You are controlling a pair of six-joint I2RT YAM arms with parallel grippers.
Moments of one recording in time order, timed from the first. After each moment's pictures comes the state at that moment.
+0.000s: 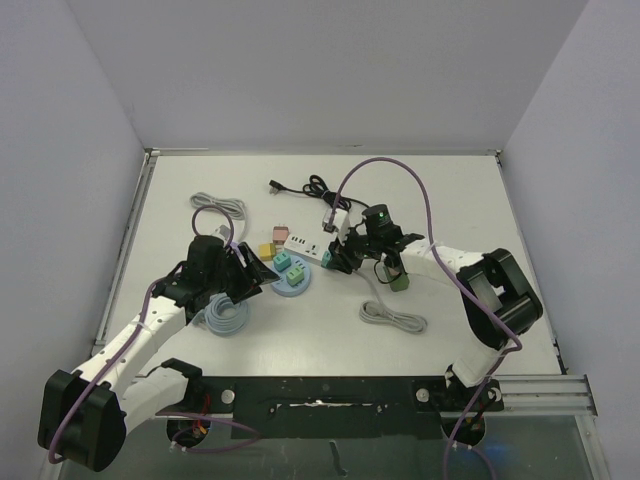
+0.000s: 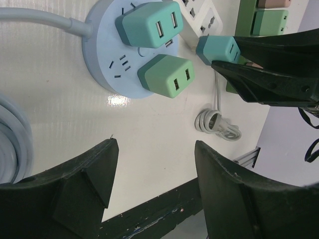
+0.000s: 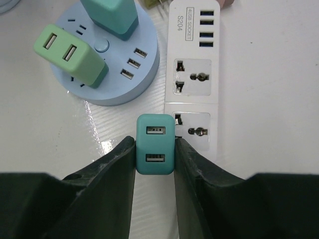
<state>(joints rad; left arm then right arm) -0.37 1.01 0.60 -0.35 0.28 -0.95 0.53 1.70 0.94 0.03 -0.57 -0.41</state>
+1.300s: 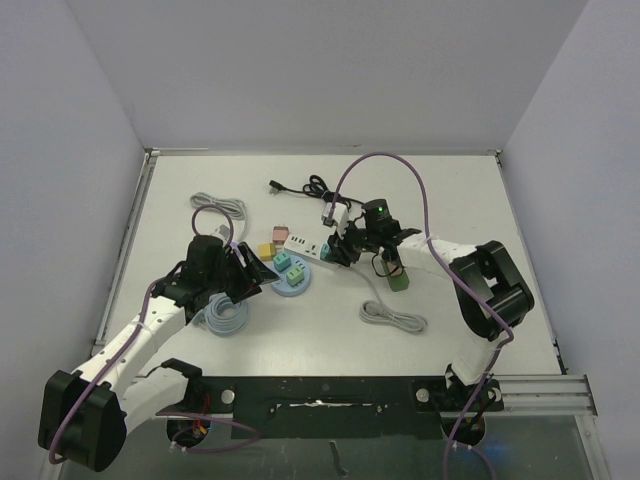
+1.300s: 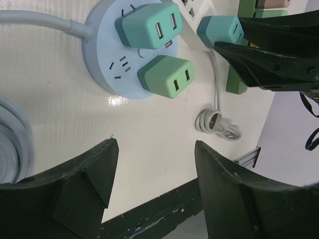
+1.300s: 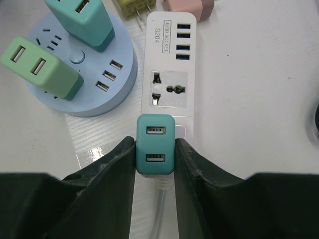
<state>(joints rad) -0.36 1.01 0.60 -0.35 0.28 -0.94 0.52 1.77 1.00 0.07 -0.57 -0.44</state>
